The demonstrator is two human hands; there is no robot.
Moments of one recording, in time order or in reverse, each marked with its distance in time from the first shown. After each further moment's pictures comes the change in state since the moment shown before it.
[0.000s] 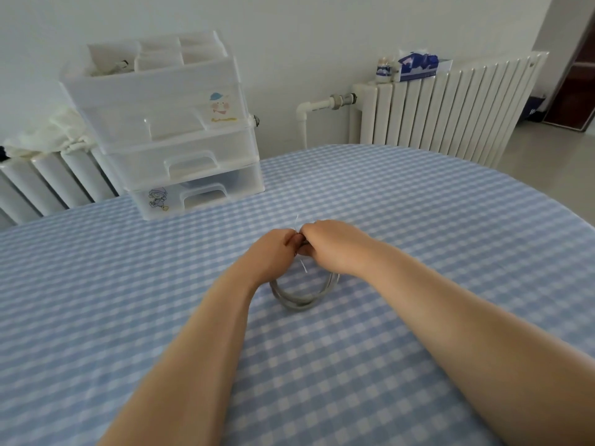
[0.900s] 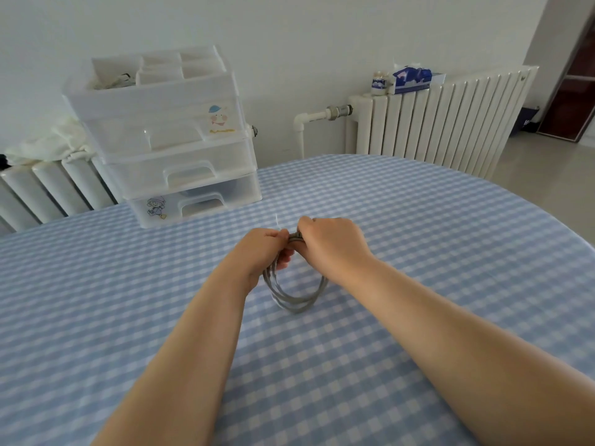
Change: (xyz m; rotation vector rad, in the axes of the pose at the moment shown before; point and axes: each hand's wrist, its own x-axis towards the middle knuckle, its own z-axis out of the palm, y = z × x) left_hand -0.004 0.009 -0.014 -0.697 0.044 -0.241; right_hand -0.004 -0.001 -0.001 -0.251 0.401 -0.007
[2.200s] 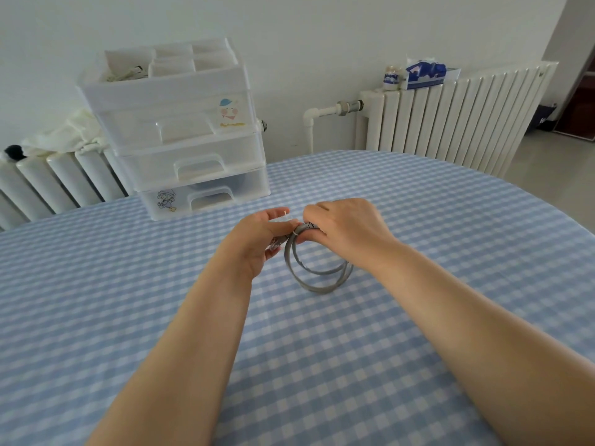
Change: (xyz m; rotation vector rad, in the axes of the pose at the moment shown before) left_hand 0.003 0.006 -0.014 -0.267 0.002 -0.064; right_hand 0.004 0.020 -0.009 0.123 0.348 -0.283
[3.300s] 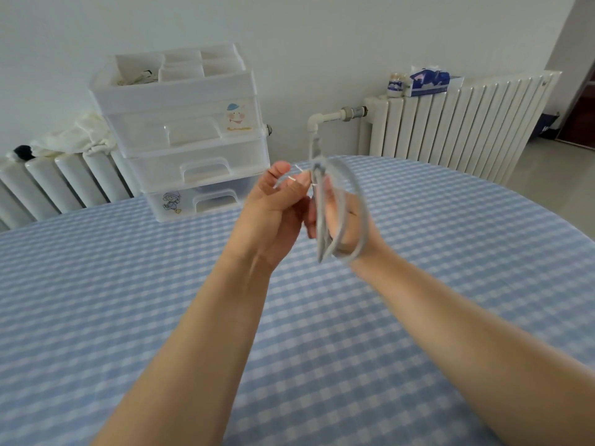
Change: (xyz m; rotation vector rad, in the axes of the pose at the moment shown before) left_hand -0.028 0.032 0.022 -0.580 -0.340 0.411; right_hand 0.017 -0.042 -0.030 1.272 0.099 0.648
